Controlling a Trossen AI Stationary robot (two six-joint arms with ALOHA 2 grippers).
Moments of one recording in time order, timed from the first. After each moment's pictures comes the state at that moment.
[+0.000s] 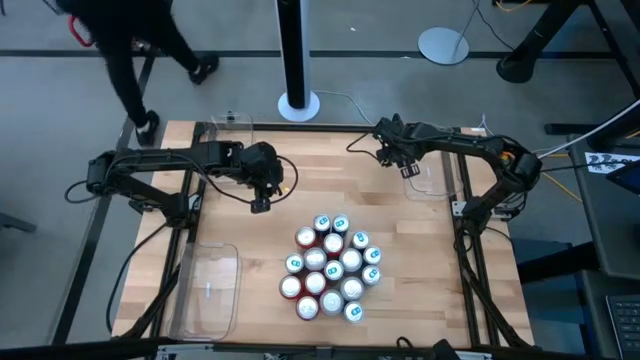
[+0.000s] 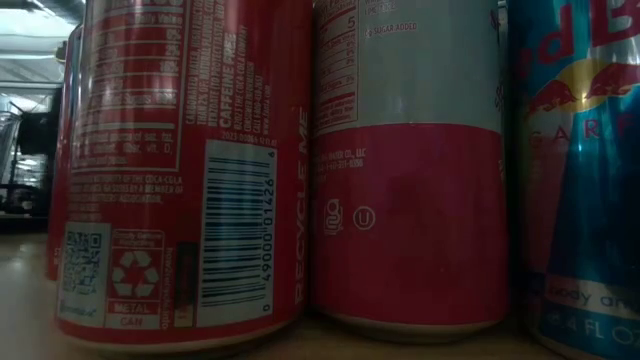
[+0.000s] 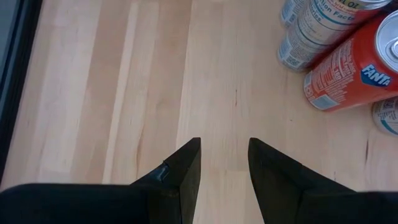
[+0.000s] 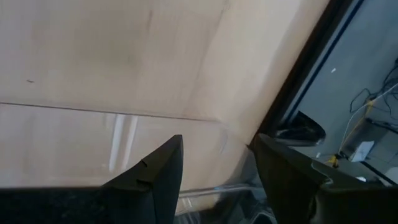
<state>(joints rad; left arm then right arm) 0.22 1.28 1.05 -0.80 -0.03 0.15 -0.61 1.60 1.05 -0.77 0.41 -1.00</state>
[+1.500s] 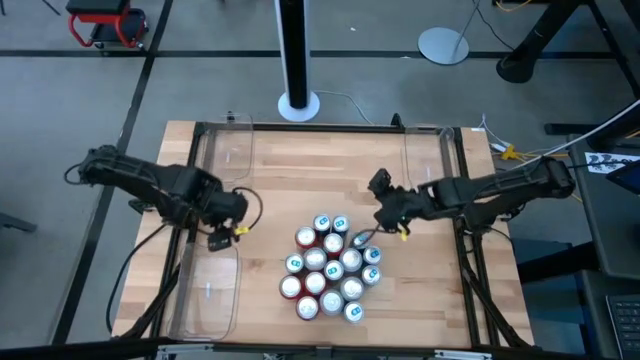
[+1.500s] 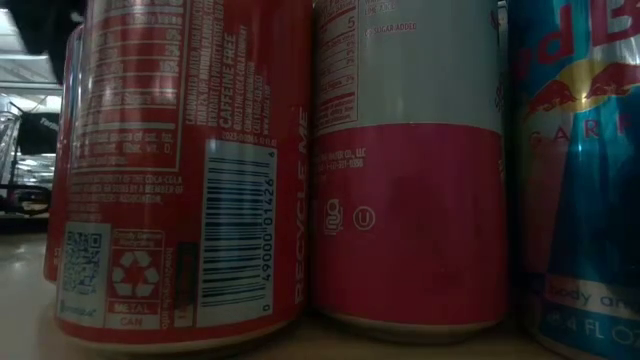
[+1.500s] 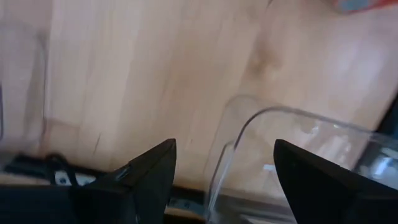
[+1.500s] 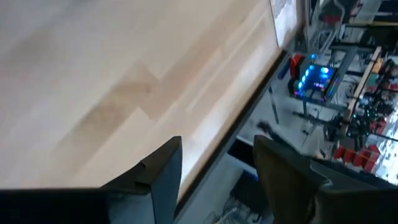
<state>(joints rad) -0.27 1.15 1.11 -1.40 0.02 -0.59 0.22 1.29 1.08 -0.76 0.59 -0.92</state>
